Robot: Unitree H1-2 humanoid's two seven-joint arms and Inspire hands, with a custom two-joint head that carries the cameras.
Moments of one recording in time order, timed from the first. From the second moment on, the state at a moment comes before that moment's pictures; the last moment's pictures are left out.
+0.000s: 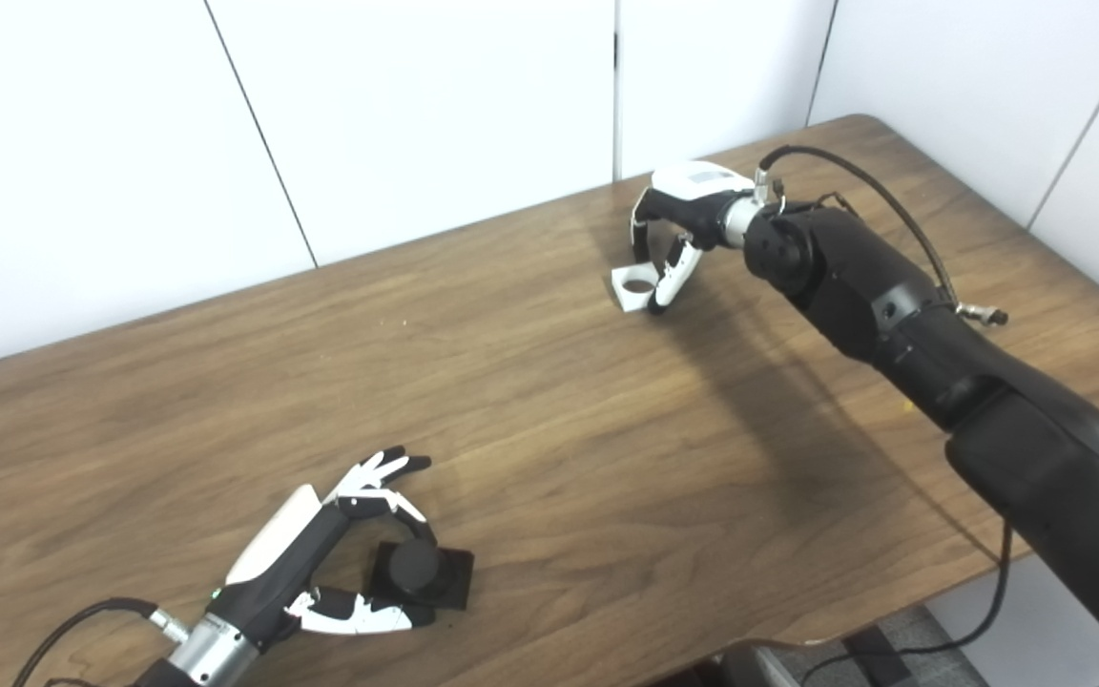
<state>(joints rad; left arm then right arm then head) -0.18 0.36 -0.32 0.06 0.26 -0.31 -0.40 -0.73 -0.60 0.41 0.56 -0.69 0.08 0.28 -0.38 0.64</state>
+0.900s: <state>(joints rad) -0.18 0.36 -0.31 0.05 0.27 -0.30 -0.40 -0.73 -0.60 0.42 0.57 -0.69 0.07 0.22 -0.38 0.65</state>
